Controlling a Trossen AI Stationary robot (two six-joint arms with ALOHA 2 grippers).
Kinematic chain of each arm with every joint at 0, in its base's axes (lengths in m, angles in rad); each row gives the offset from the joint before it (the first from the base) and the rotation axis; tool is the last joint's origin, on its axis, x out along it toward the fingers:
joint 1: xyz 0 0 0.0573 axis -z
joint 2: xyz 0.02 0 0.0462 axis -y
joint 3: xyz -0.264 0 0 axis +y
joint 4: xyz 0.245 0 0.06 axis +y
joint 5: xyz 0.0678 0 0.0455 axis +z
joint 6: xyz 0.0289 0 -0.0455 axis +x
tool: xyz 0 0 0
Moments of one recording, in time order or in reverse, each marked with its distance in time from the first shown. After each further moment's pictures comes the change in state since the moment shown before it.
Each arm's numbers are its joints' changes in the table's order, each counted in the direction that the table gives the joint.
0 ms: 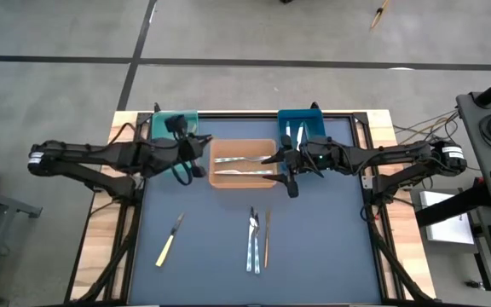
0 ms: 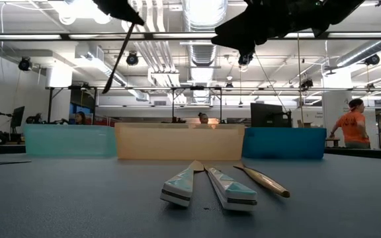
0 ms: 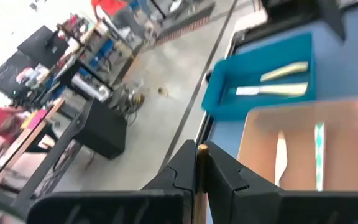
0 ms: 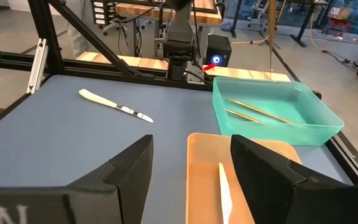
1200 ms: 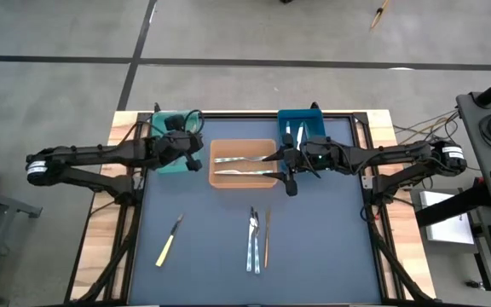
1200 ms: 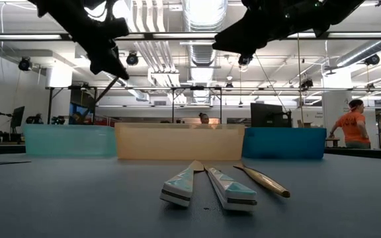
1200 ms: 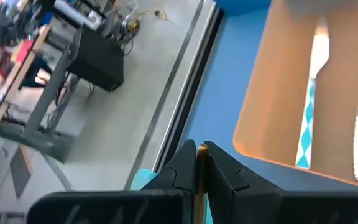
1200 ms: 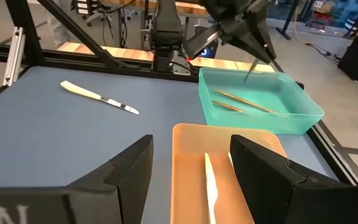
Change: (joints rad) left arm -0.265 0.000 0.232 0.019 -0.113 -0.008; right arm 0.004 0.000 0.000 0.027 -0.060 -0.014
